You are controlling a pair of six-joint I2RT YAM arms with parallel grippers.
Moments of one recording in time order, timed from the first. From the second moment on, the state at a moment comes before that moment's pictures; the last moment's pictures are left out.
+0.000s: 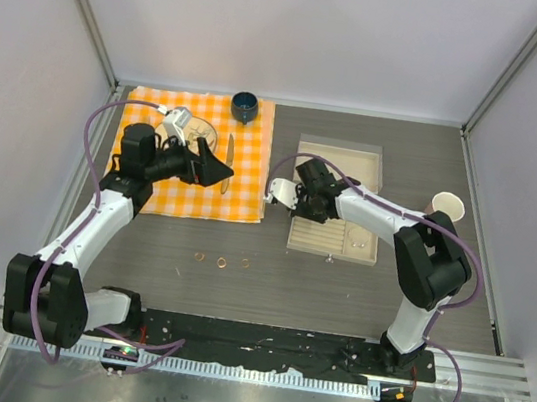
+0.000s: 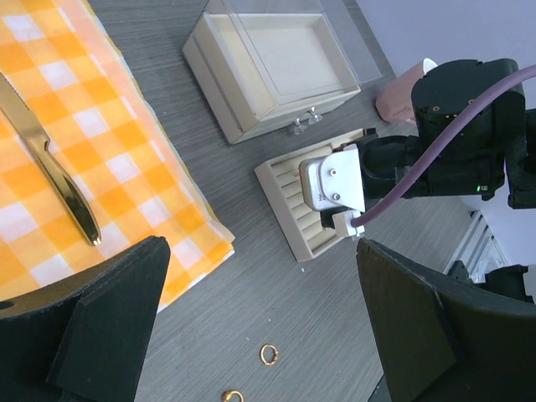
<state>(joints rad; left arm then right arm) -0.11 1.20 0.82 0.04 0.70 -0.39 0.63 1.80 1.20 -0.49 0.04 -0.87</state>
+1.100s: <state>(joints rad) -0.10 1.20 0.82 0.05 0.71 -0.40 0.65 1.80 1.18 -0.47 0.06 -0.87</state>
